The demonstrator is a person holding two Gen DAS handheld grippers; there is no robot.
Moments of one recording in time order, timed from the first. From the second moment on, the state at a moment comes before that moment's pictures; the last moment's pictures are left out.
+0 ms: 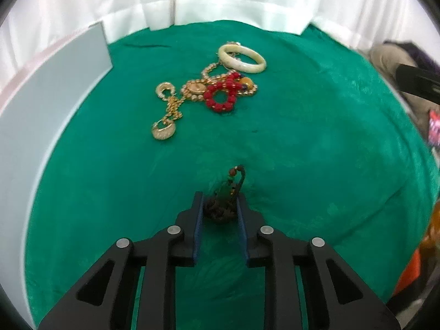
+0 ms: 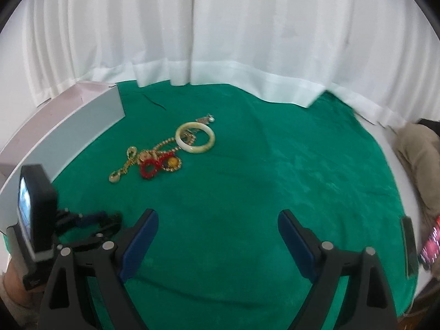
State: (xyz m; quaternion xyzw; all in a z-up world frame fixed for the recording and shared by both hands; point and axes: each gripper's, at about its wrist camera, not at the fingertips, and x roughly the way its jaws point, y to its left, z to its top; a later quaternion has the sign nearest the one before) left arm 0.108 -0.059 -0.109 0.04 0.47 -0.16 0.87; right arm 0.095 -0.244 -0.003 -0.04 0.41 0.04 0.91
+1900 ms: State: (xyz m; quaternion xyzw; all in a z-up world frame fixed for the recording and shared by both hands) left arm 0.080 0.296 -0.037 -0.13 0.45 0.10 0.88; right arm 0.160 0.187 -0.024 -0.15 0.44 0.42 0.78
